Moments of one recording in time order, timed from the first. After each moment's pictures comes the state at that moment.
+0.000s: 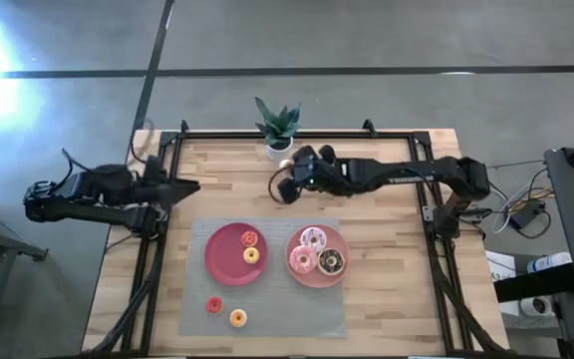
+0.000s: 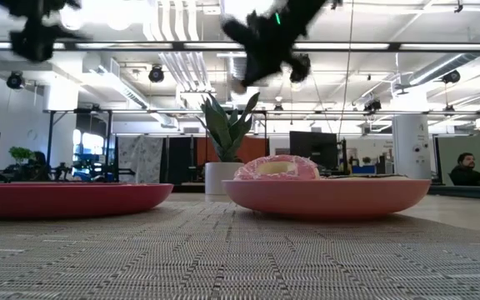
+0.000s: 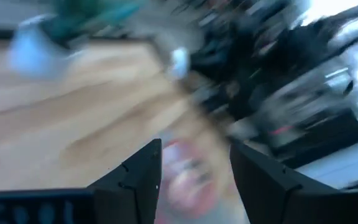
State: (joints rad) left arm -0.05 0.40 0.71 -0.61 -0.30 -0.91; right arm -0.07 1.74 1.48 -0.44 0.57 0.54
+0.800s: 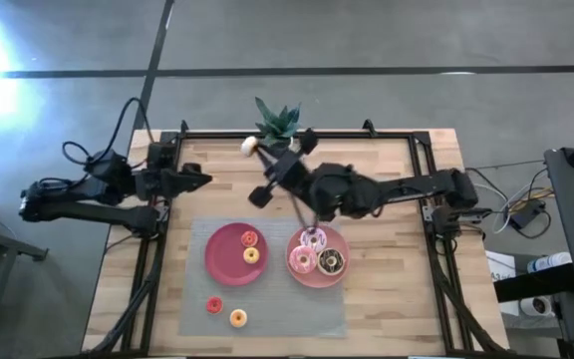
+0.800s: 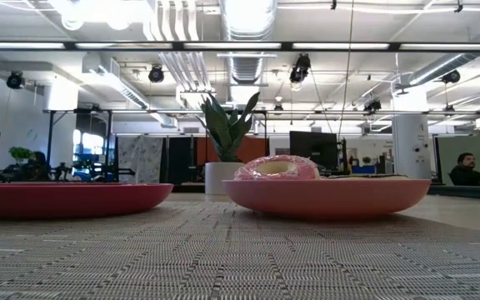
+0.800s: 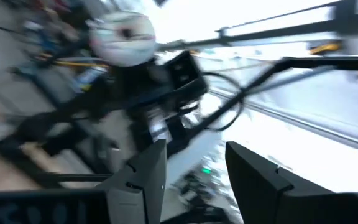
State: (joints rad) left arm 0.04 0.65 0.71 0.27 0.16 -1.05; right arm 0.16 1.87 1.85 0.23 0.84 -0.36
